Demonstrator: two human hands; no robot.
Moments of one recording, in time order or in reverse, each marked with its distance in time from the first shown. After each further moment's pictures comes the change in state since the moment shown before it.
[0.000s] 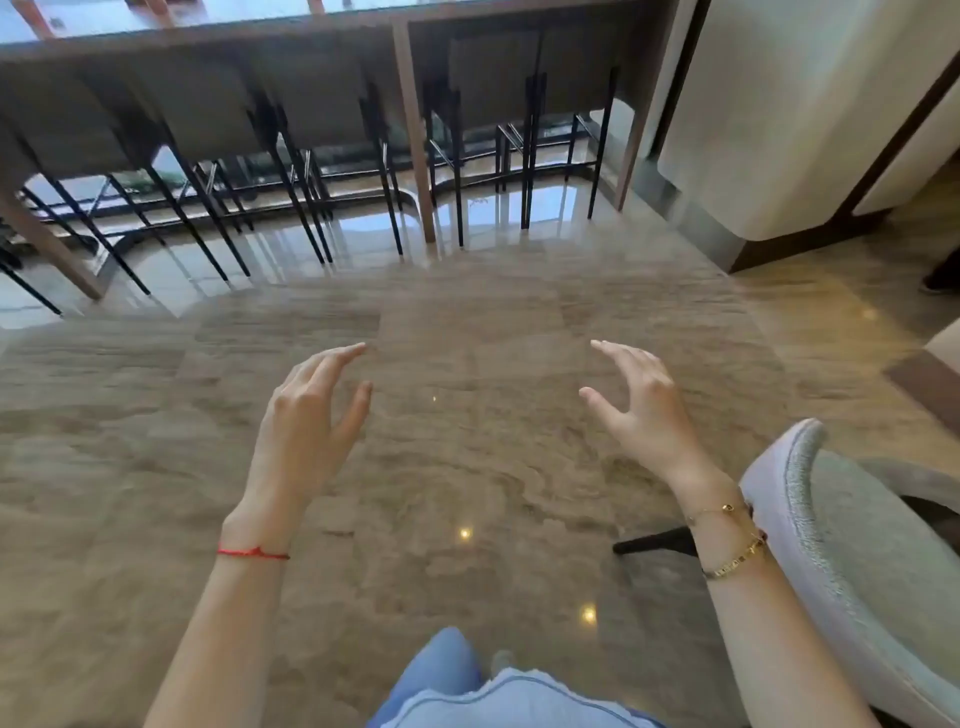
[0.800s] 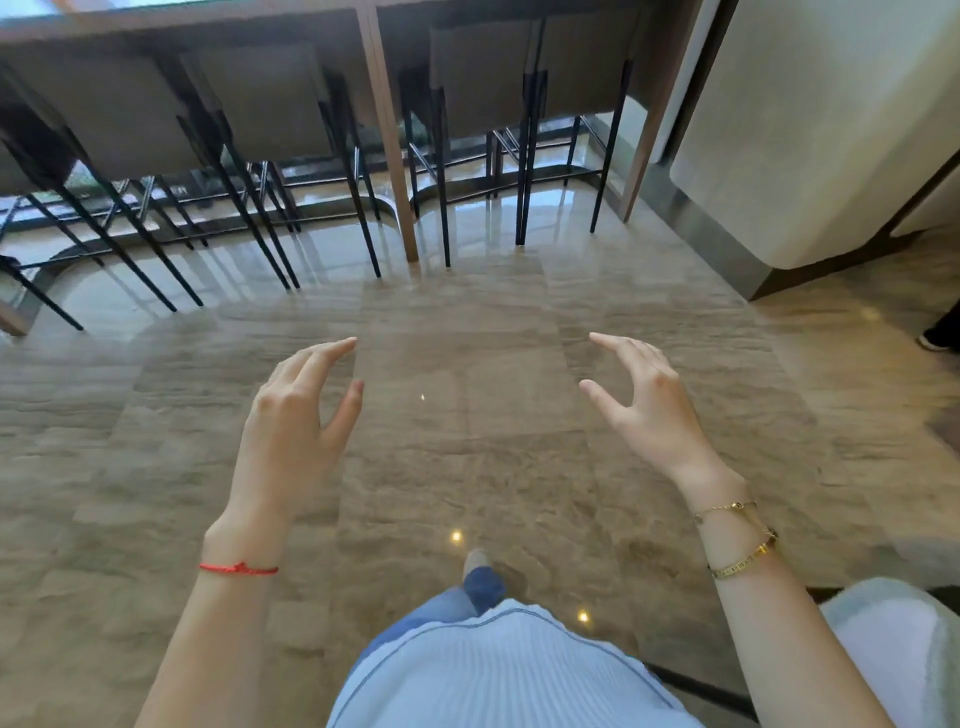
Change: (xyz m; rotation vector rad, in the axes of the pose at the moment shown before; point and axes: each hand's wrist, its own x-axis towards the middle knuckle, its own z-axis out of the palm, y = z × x) left_hand 0.326 -0.088 0.120 -0.009 -0.039 -0.069; right_hand 0.343 0.098 0.063 0.006 -0.008 0.031
